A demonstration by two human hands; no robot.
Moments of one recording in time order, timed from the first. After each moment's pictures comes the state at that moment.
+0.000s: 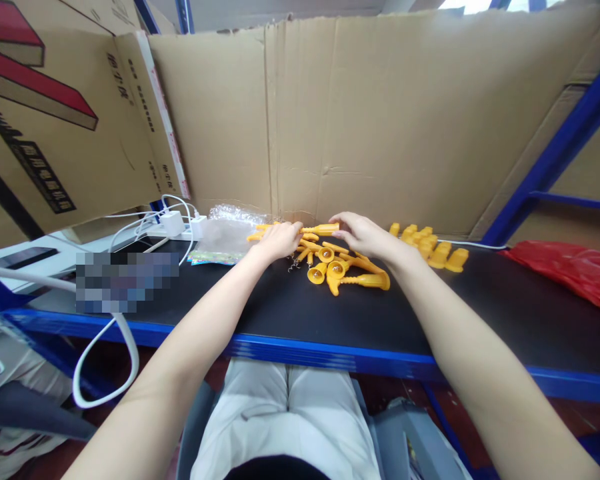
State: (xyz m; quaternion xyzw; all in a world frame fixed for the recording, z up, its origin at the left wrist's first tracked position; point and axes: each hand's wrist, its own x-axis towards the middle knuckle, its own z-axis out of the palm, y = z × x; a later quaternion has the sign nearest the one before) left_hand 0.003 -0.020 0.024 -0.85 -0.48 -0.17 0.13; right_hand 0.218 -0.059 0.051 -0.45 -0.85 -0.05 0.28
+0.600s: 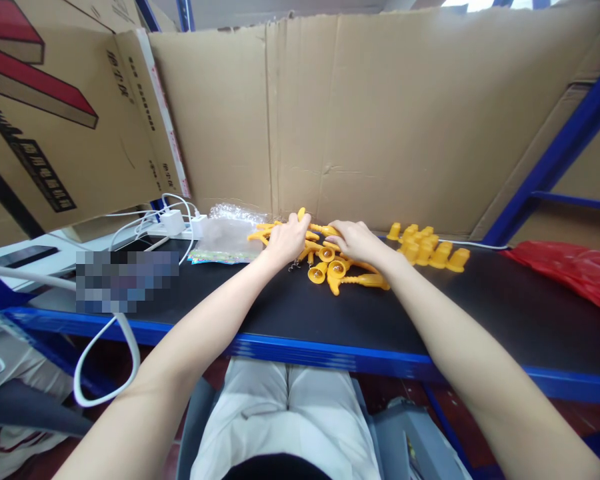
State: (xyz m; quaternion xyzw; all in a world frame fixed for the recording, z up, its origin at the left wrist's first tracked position) left_hand 0.023 -0.039 0.022 -0.81 -0.51 -0.24 0.15; right_hand 0.208 -0.048 0.033 -0.49 -0.84 -0.15 0.19
